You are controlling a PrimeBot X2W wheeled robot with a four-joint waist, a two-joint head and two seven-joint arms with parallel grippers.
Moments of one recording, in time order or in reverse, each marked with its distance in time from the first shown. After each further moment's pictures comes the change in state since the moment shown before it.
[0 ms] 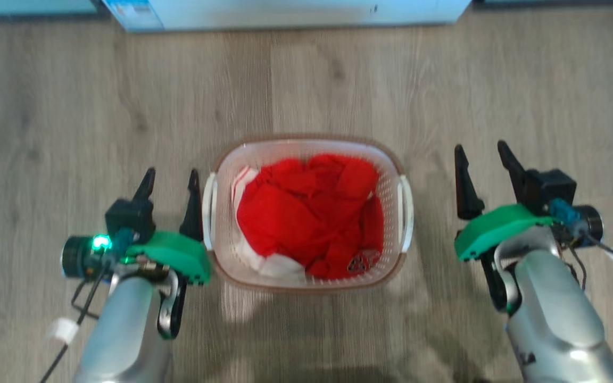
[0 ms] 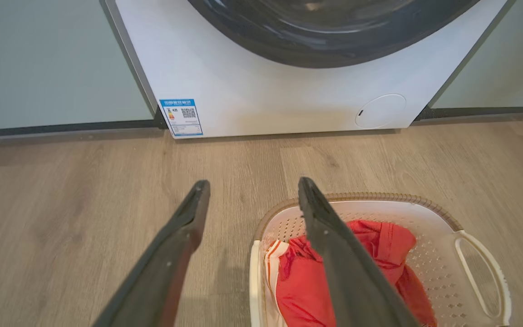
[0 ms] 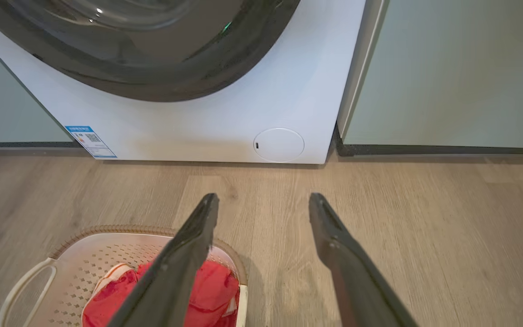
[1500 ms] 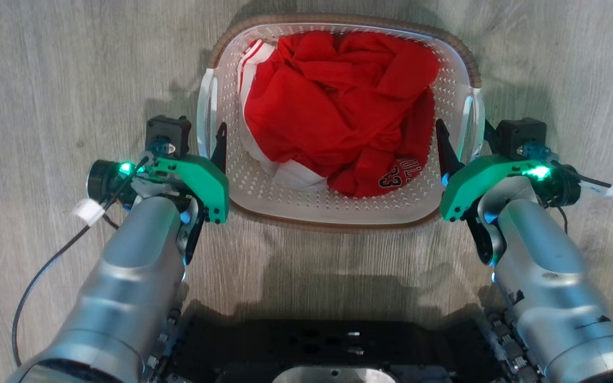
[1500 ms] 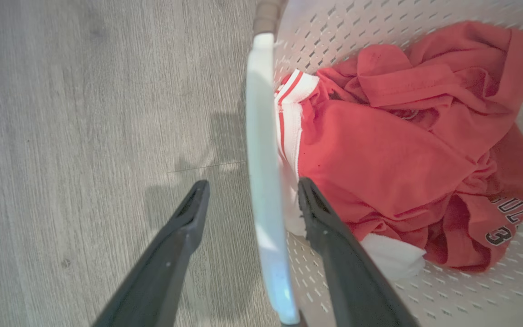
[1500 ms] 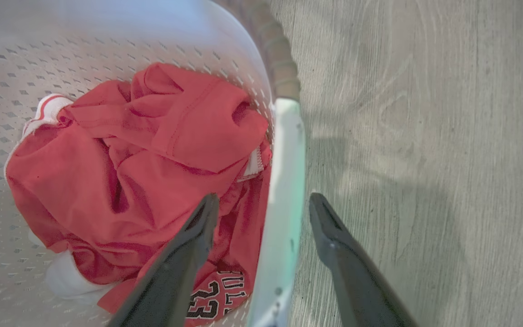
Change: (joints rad) left arm -0.458 -0.017 -0.272 0.569 -0.163 -0.026 0.000; right arm -0.305 -0.019 0.139 0.415 0.124 0.000 0.000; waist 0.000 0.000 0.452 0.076
